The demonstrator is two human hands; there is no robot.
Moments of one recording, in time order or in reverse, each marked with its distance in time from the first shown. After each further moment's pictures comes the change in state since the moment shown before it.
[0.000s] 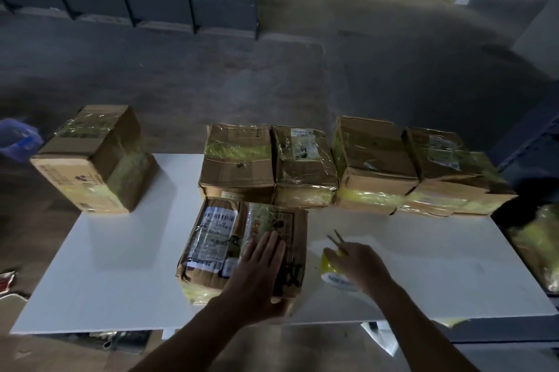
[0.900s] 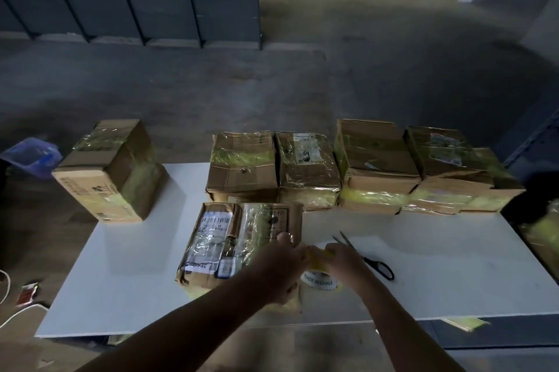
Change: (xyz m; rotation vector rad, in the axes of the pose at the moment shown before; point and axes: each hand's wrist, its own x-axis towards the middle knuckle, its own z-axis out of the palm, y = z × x) left_hand 0.019 0.033 -0.077 0.238 -0.169 0.221; right_hand 0.002 -0.029 0.015 0.183 0.016 -0.106
